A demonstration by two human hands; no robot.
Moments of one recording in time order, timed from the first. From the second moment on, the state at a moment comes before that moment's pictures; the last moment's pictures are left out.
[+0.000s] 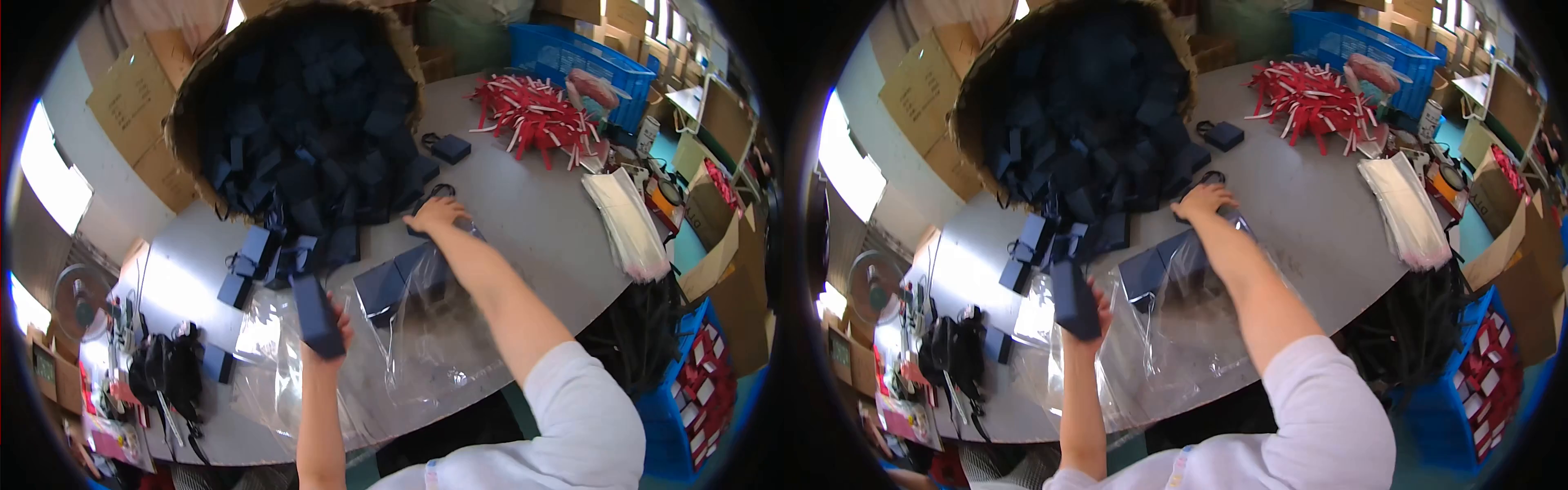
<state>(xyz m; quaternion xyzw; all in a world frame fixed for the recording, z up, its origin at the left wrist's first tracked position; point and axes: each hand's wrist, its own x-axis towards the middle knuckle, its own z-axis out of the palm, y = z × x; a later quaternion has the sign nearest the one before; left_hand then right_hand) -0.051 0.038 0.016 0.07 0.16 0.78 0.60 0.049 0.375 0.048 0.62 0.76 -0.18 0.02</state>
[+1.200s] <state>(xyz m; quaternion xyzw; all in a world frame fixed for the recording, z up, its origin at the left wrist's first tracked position) 0.126 -0.021 0.107 0.63 0.63 0.44 -0.01 0.343 0.194 0.220 0.24 0.93 -0.23 -0.16</state>
